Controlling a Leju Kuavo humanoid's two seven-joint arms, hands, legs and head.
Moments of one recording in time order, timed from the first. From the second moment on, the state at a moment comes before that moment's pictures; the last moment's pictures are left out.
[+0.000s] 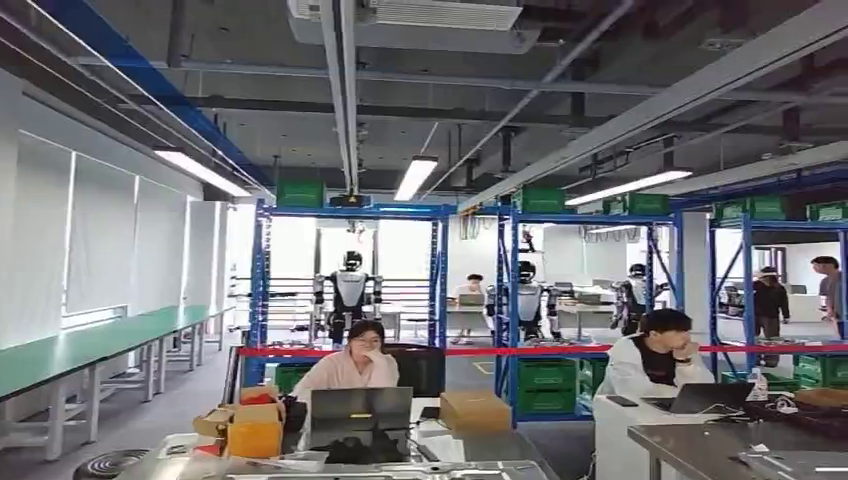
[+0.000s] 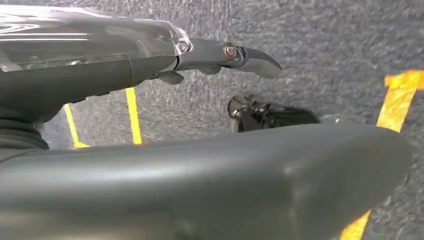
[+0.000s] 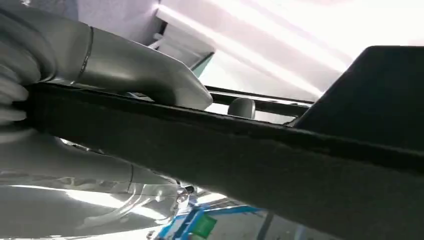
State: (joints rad) left arm -0.09 -0.10 1.36 -0.24 -1.03 -0.04 -0.21; right arm -0.12 -0.18 0.42 -2.03 0.23 0.22 -0.63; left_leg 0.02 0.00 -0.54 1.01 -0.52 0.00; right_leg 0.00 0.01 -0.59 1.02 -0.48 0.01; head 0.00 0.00
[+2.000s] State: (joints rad) left arm -0.09 -0.10 1.36 -0.24 -1.03 -0.05 -0.21; right arm -0.12 -0.21 0.42 -2.02 0.23 0.22 -0.62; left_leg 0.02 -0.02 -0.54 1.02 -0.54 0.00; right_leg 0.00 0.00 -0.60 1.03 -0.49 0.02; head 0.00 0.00
